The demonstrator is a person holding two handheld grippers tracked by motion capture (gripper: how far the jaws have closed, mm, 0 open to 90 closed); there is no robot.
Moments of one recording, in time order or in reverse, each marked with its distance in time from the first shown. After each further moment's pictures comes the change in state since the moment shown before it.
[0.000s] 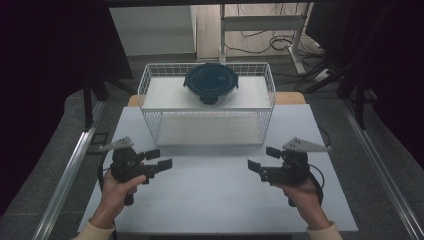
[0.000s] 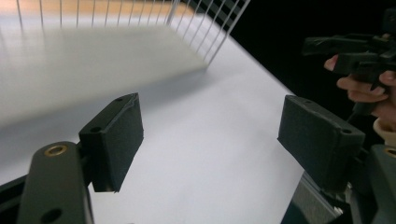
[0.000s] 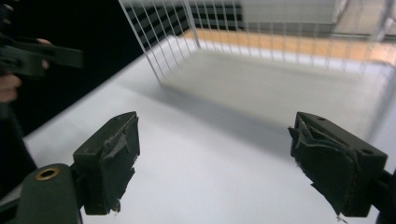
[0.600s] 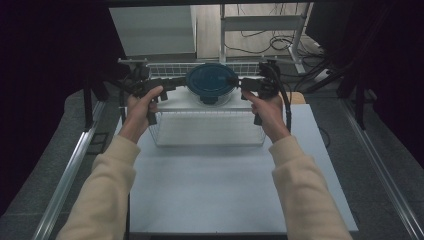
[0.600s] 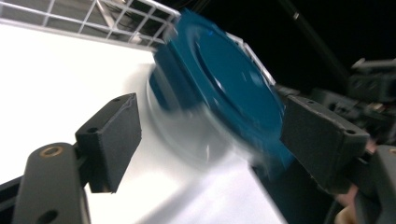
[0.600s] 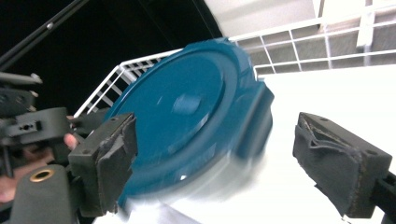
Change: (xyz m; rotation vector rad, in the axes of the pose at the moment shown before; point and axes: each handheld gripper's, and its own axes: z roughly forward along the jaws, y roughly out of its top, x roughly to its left) left arm 0.045 0.183 0.051 -0.103 -0.049 -0.192; right arm -0.041 0.178 0.099 -0.072 -0.021 0.293
